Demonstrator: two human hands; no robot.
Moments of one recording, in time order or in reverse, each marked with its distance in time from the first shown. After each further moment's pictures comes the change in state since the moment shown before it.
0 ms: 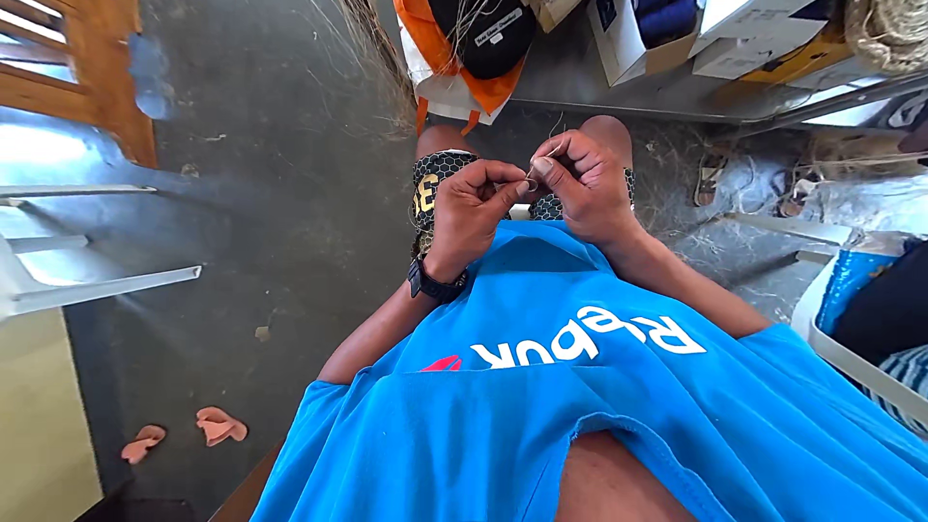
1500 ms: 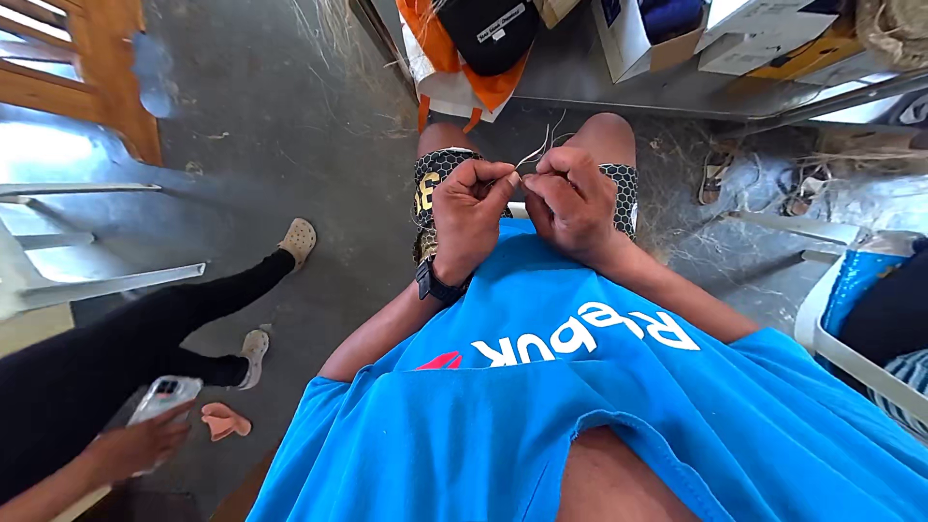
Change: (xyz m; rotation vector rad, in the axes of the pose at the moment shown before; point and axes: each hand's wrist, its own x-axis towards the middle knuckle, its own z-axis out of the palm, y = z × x) left_hand -0.005 -0.001 0.009 0.055 0.188 -0.009; right_hand -0.011 0.021 0.007 -0.840 0.133 -0.718
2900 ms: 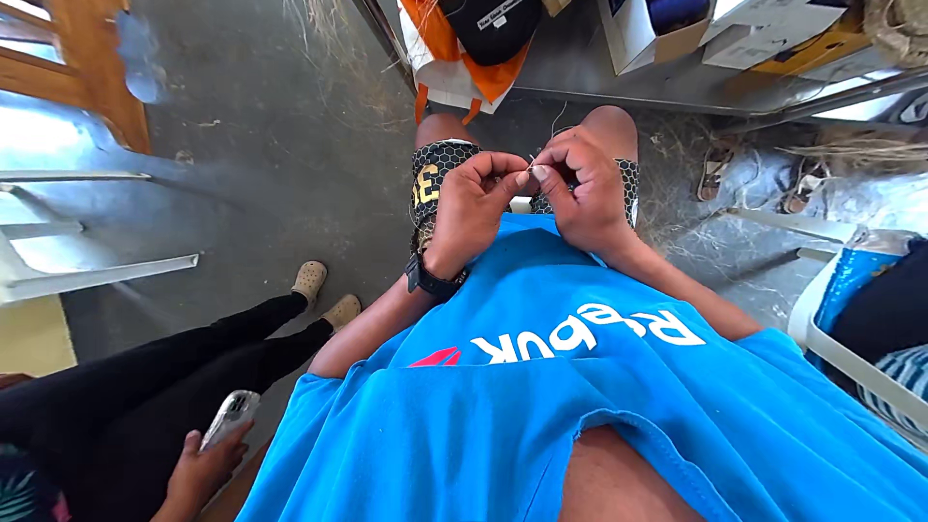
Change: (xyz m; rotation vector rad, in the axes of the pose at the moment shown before) left_hand 0.007 0.009 -0.006 0.094 -0.175 -0.240; right_hand 0.010 -0.002 -0.014 0.366 -0.207 0.513
